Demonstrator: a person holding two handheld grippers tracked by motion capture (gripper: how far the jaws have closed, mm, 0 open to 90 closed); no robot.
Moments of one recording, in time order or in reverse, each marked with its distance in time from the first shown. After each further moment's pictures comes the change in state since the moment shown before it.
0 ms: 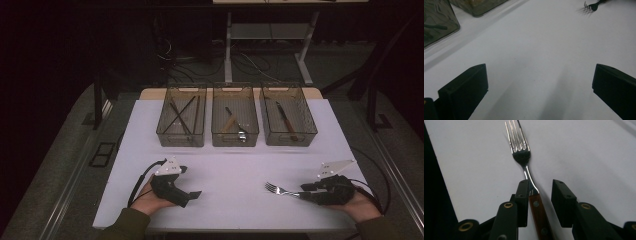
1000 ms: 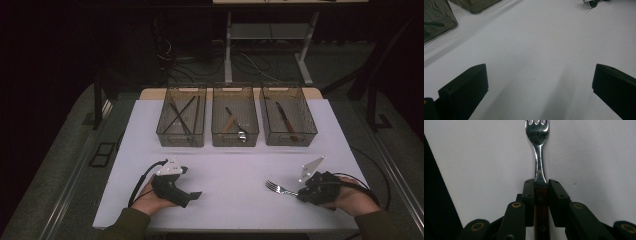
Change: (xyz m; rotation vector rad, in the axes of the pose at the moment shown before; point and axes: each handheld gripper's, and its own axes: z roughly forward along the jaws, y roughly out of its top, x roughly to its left) left arm 0.000 -0.001 0.003 0.015 -0.002 -0.004; right arm 0.010 0.033 0.017 0.337 -0.026 -0.217
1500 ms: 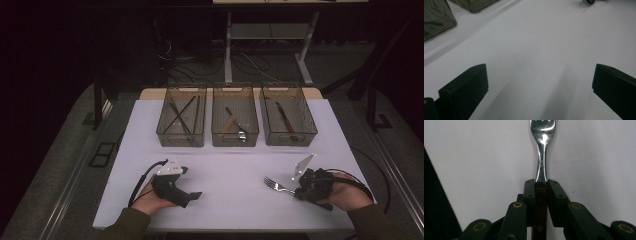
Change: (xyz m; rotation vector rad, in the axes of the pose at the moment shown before) left arm 0.000 0.000 0.000 0.006 -0.004 0.003; right arm 0.001 0.019 0.002 0.059 0.003 -0.013
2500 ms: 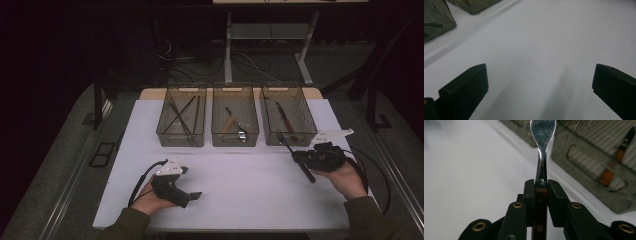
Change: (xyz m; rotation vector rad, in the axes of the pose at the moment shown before) left arm 0.000 0.000 -0.001 -0.008 -0.004 0.006; right arm -0.048 -0.006 -0.034 -0.524 -0.144 0.332
